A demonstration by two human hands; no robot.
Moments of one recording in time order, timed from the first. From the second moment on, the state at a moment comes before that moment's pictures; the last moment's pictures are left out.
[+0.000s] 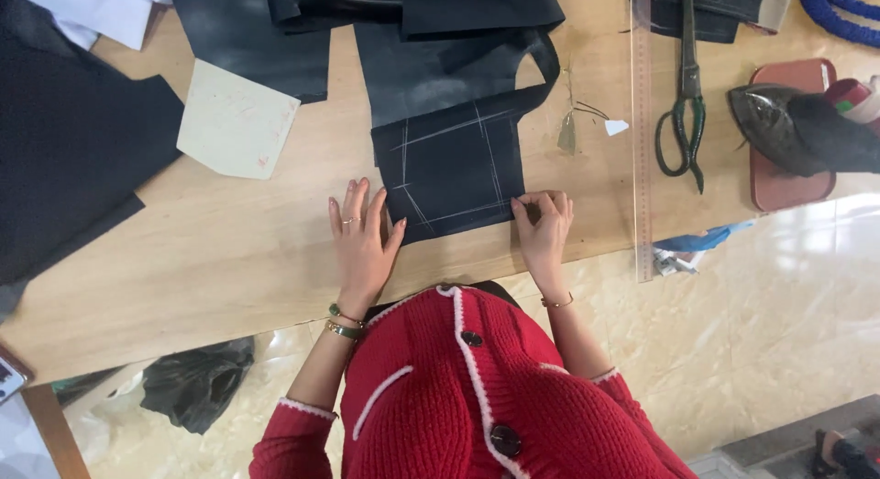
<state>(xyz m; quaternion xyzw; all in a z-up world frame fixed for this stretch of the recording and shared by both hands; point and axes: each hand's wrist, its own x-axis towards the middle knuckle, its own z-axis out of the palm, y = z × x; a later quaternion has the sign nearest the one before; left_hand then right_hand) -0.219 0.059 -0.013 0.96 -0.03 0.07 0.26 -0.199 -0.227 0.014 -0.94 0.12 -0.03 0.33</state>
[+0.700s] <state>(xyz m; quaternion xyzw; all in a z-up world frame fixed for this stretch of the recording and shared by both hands) -0.215 0.062 -0.004 0.96 -0.06 0.02 0.29 -0.189 -0.266 0.025 -0.93 0.17 -0.14 0.29</state>
